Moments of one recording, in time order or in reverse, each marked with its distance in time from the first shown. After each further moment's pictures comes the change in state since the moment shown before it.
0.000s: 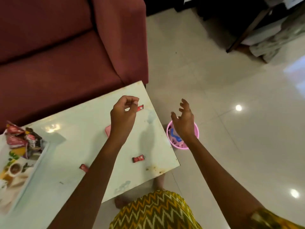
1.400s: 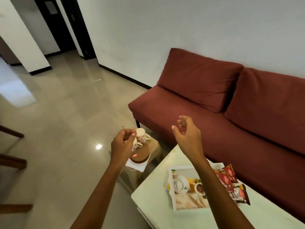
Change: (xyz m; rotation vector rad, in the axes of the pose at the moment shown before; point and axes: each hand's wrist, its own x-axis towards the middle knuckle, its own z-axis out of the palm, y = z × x) left_hand -0.281 -0.212 -0.775 -0.146 1.177 -0.208; right_hand -0.539 -0.498 0.481 0.161 -0.837 -0.991
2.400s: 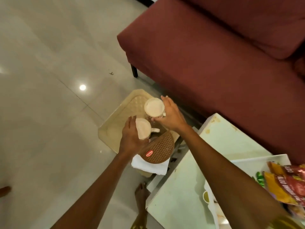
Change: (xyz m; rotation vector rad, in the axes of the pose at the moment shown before) left_hand 0.277 -0.344 0.091 0.522 -0.446 -0.179; right_hand 0.191 0.283 0.379 -0.450 -0.636 0.269
